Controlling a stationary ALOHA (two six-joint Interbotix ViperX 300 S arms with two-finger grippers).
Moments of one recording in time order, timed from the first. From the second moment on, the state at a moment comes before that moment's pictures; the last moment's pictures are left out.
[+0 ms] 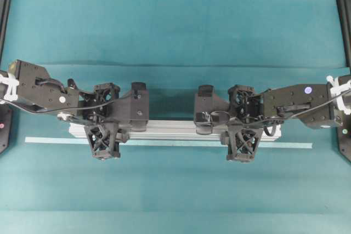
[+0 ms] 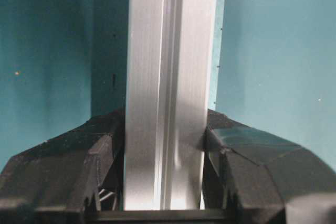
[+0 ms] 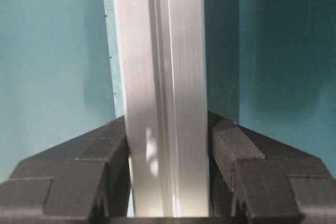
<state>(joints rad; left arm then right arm) 0.01 0.04 0.72 0.02 0.35 -0.06 0.00 0.07 0.68 0.07 0.51 0.02</state>
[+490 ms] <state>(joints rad) 0.03 0.03 0.73 0.02 0.34 -0.06 0.00 0.07 0.69 0.07 0.52 0.08</state>
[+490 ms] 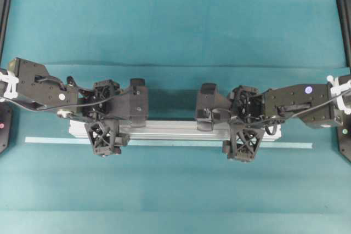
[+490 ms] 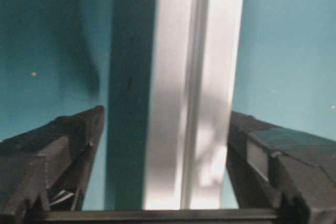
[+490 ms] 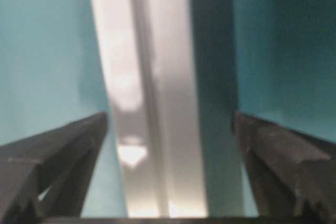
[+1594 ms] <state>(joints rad) 0.02 -0.62 0.85 0.02 0.34 -0.07 -0.09 -0.57 0.85 0.04 0.26 0.11</state>
